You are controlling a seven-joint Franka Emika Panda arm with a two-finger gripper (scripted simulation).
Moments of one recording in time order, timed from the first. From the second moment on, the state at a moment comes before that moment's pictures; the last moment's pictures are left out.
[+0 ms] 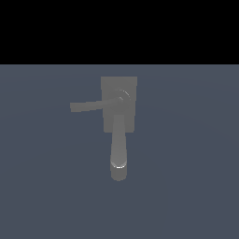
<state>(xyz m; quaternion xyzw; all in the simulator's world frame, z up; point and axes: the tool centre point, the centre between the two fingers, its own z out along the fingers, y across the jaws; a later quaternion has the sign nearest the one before) -0.154 0.238 0.604 0.38 0.16 0.39 0.82</state>
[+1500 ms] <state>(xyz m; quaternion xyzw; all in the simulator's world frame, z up) -0.034 0.248 0.276 0.09 0.56 0.18 0.81</state>
